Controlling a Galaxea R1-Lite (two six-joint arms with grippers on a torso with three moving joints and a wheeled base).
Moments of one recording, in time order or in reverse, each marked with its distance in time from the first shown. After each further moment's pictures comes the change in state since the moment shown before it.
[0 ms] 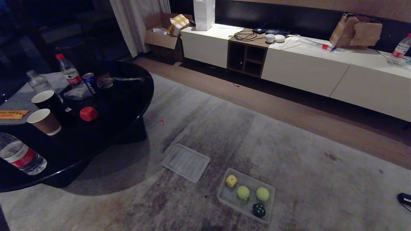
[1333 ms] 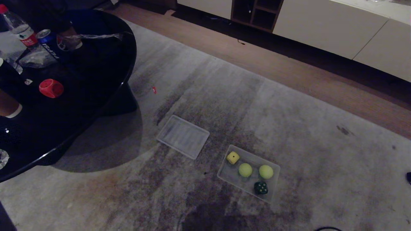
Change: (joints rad) left arm 0.000 0.000 0.000 0.000 0.000 0.000; right arm 0.000 0.000 0.000 0.000 0.000 0.001
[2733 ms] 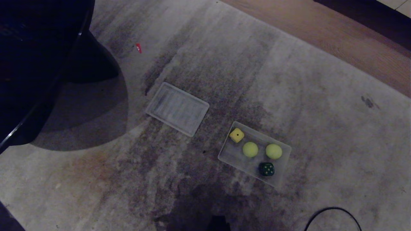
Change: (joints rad) left arm 0.000 0.000 0.000 0.000 0.001 0.000; right arm 0.000 0.000 0.000 0.000 0.000 0.000
